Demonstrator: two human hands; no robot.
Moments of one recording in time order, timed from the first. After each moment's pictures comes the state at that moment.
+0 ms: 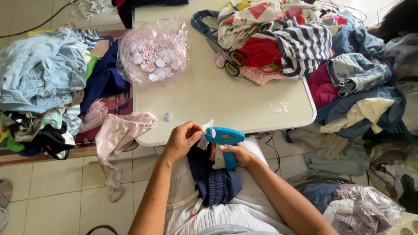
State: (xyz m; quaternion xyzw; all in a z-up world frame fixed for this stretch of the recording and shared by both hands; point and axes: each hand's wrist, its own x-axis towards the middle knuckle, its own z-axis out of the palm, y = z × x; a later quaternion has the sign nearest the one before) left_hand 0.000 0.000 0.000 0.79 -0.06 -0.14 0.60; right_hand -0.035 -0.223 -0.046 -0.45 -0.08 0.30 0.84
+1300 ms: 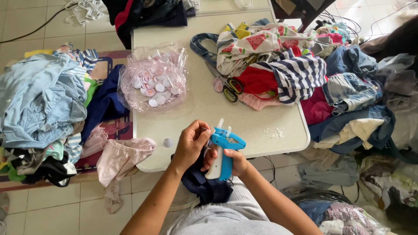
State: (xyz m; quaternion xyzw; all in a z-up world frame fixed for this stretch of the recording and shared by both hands) left_hand 0.075 -0.041 0.077 0.69 -0.05 -0.11 0.71; right_hand 0.033 -0.210 -0.009 -0.22 -0.16 0.30 0.92
